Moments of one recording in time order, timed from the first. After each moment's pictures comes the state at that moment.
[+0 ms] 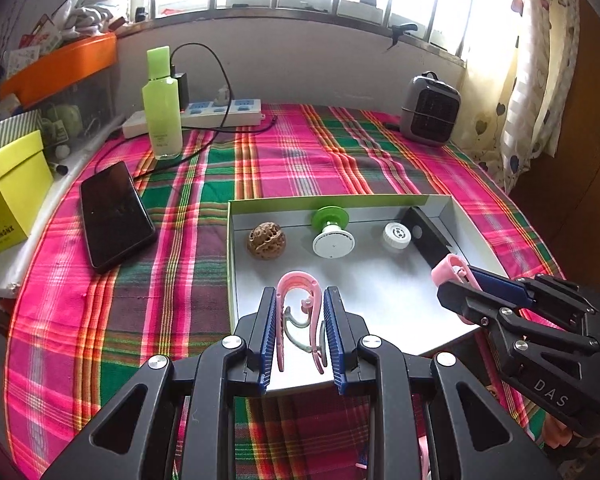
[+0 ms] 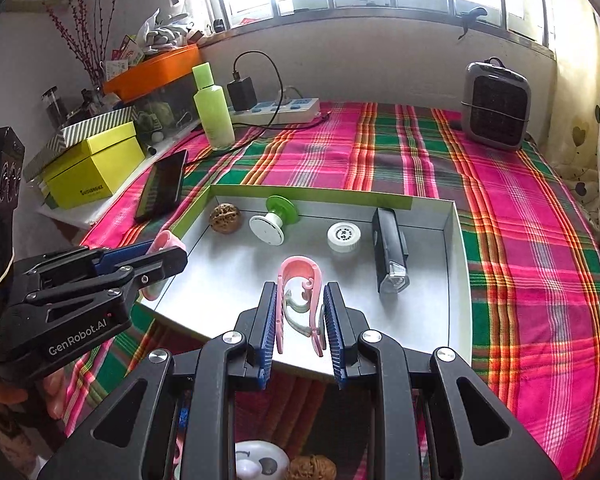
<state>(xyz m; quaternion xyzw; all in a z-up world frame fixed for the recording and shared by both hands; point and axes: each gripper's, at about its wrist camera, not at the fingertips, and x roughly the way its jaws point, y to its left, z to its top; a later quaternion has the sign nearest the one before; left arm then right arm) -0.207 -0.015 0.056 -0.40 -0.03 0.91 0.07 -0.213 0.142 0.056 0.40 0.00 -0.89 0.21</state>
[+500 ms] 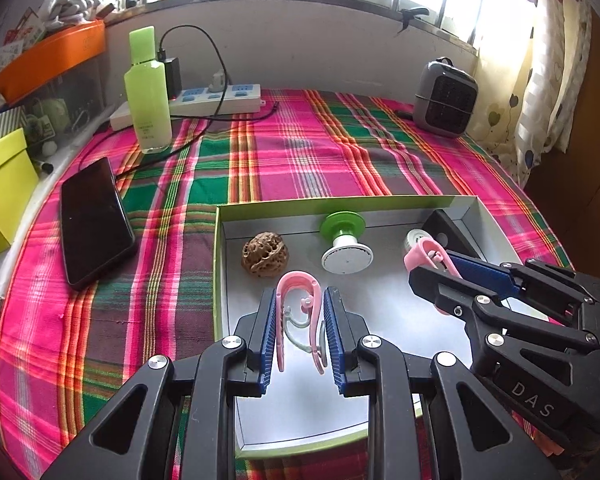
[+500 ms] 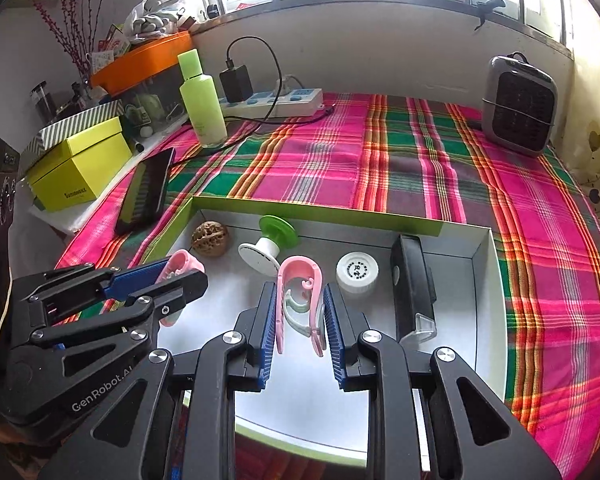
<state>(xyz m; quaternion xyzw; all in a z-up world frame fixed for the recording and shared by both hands) -0.246 -0.009 0.037 -0.43 -0.03 0.90 0.07 -0.256 0.124 0.044 0.42 0.01 -0.89 0.21</state>
